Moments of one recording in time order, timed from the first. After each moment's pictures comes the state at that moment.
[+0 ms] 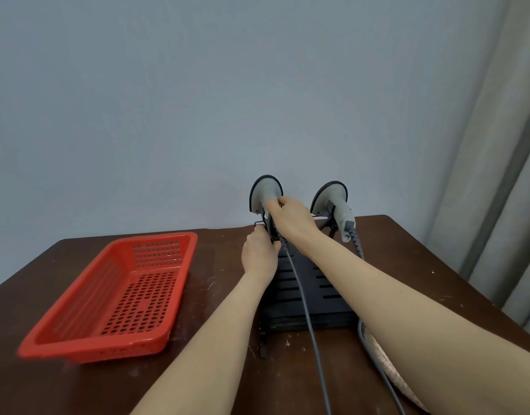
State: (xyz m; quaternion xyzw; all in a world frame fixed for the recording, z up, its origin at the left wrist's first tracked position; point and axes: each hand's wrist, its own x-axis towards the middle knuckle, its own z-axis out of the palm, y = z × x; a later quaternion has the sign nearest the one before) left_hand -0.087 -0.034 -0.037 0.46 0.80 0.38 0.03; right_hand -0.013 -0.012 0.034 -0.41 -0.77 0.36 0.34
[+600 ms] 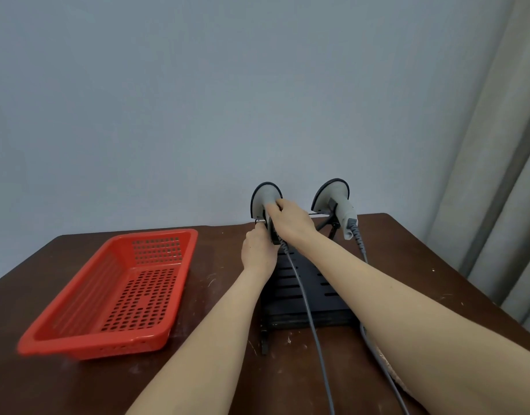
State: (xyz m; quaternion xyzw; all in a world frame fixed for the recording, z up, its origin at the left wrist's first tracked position) left_hand -0.091 -0.035 -0.037 0.47 0.79 0.40 0.05; right_hand -0.023 0.000 0.018 -0.44 -0.79 0.31 0.29
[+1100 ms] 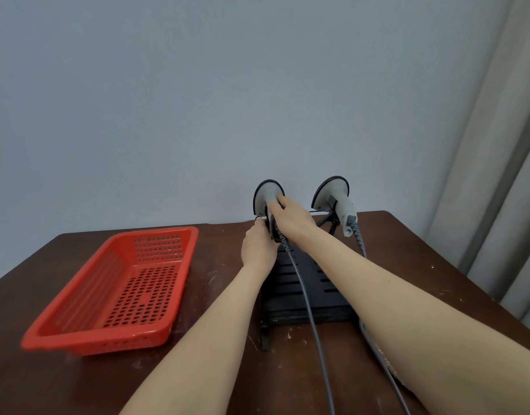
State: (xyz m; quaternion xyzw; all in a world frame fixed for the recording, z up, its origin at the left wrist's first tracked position) left_hand -0.093 -0.035 -0.038 0.47 0.78 0.40 0.06; right_hand -0.022 0.005 0.013 -0.43 -0.78 0.35 0.29
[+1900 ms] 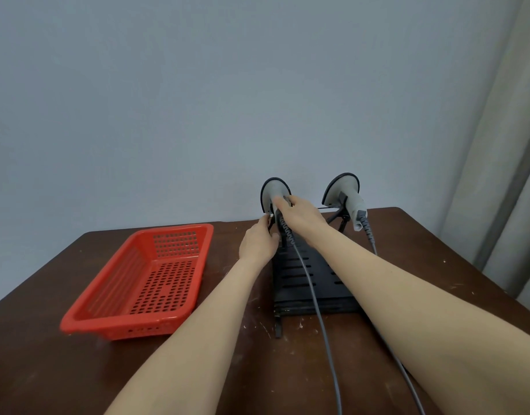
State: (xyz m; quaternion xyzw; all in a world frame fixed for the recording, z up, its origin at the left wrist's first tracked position) left_hand -0.113 -0.059 -0.031 0.50 0.78 0.37 0.09; right_hand -0.020 -0.007 0.016 -0.45 -0.76 0.37 0.28
